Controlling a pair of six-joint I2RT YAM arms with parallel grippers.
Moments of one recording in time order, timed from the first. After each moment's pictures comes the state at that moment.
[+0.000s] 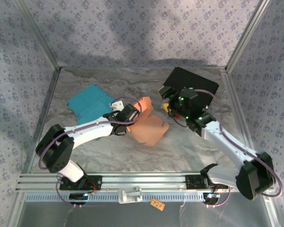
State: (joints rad) left arm -0.81 1.54 0.96 -0.46 -0.47 -1.01; right arm 0.49 1.16 0.89 -0.12 -0.14 1.37
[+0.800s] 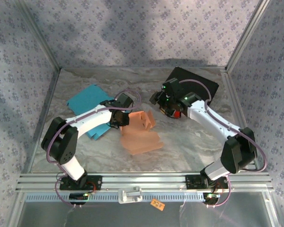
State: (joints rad) left arm -0.66 1.66 1.13 -0.74 -0.15 -0.61; right arm 0.55 1.51 1.26 -0.62 -0.14 1.09
